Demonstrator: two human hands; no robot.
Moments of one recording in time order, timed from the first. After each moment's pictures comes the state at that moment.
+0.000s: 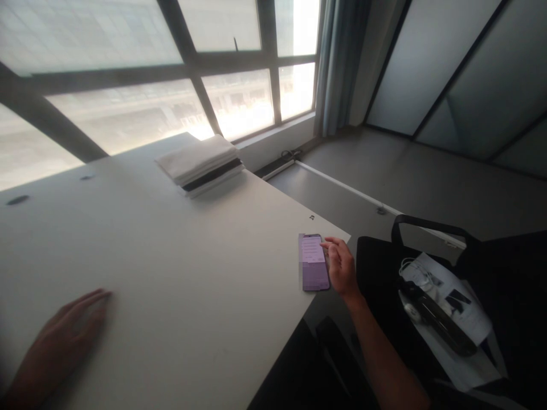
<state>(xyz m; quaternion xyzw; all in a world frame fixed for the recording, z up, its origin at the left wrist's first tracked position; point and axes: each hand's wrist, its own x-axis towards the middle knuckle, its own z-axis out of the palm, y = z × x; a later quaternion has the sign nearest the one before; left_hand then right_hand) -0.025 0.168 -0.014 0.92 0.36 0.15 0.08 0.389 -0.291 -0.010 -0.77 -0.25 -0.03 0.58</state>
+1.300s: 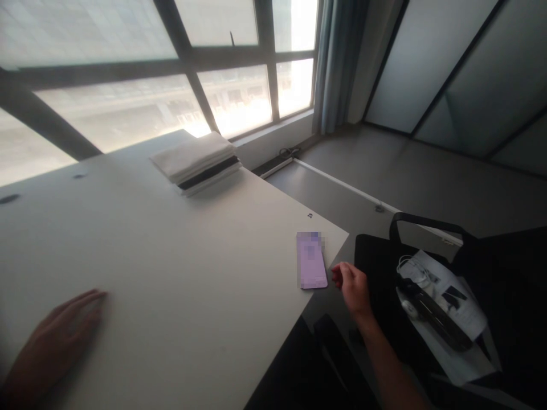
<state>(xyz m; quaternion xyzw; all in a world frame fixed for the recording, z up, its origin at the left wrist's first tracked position) -0.023 0.167 -0.012 0.92 0.36 0.14 0.09 0.359 -0.334 -0.022 -0.77 -0.05 0.11 0.62</state>
